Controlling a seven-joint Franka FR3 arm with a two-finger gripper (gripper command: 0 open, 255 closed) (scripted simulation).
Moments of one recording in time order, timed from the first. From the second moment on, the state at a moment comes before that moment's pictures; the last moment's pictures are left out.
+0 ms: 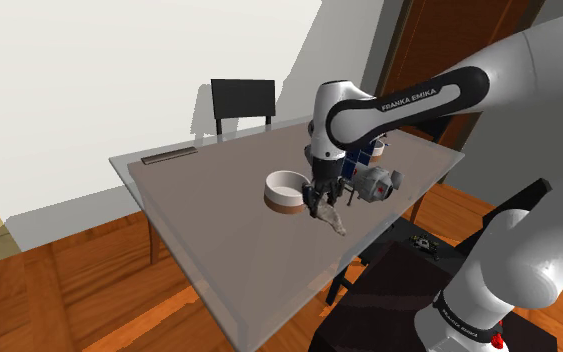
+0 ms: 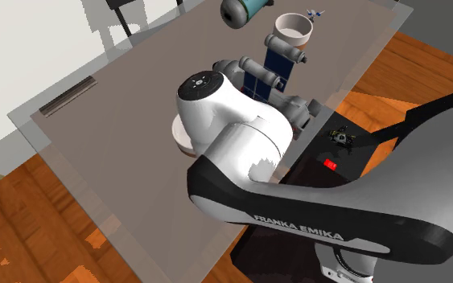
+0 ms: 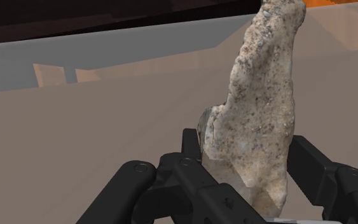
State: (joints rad) arm 0.03 -0.24 0.15 -2.42 0.15 2.00 0.34
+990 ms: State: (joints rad) arm -0.05 0.14 0.08 -1.94 0.06 1.89 0.24
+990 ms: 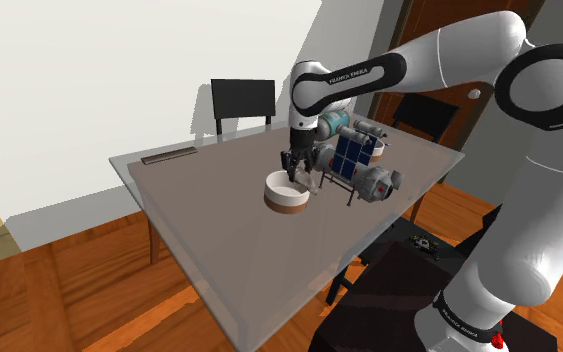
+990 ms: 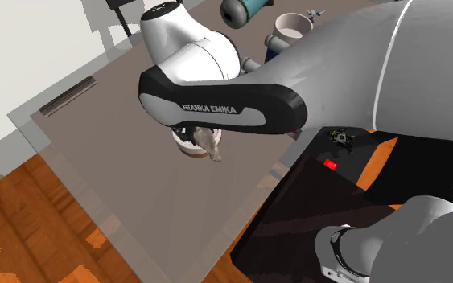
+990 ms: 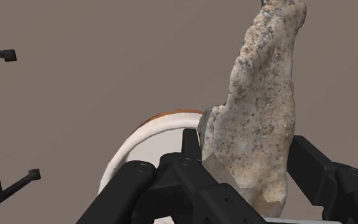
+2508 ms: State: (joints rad) arm -0.08 0.47 0.05 -1.63 0.04 1.91 0.19
